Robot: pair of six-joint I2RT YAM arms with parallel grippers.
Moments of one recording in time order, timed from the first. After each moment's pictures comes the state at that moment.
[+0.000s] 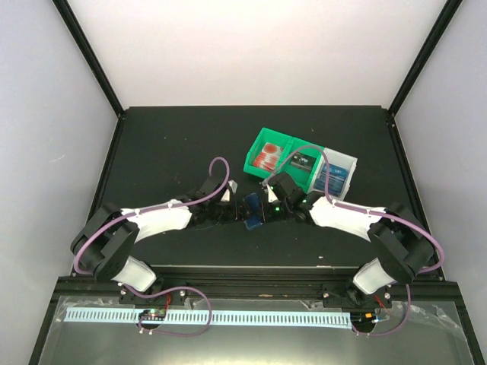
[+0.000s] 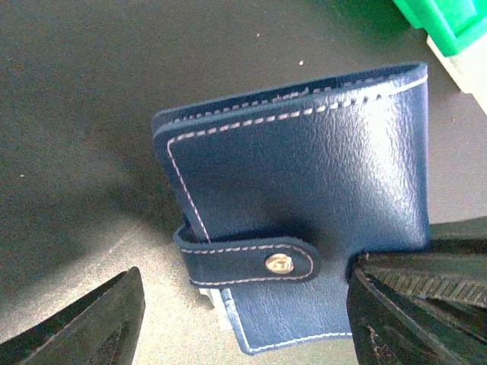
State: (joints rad) left arm -0.68 1.48 0.69 -0.08 0.32 -0.81; right arm 0.77 1.53 0.81 -0.20 -0.25 0.58
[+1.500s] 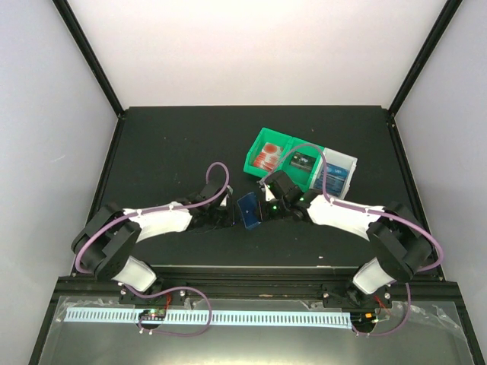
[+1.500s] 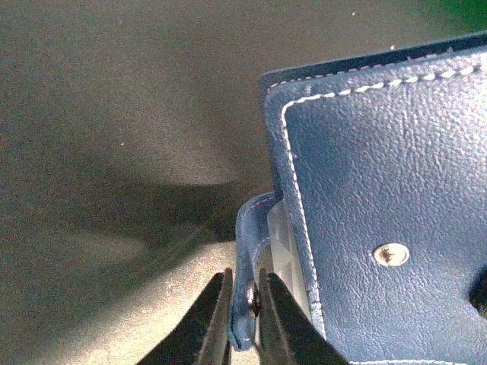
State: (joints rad) left arm -0.69 1.49 0.66 -0.13 0.22 -0.81; right arm 0.79 1.54 0.86 -0.24 -0.24 0.59
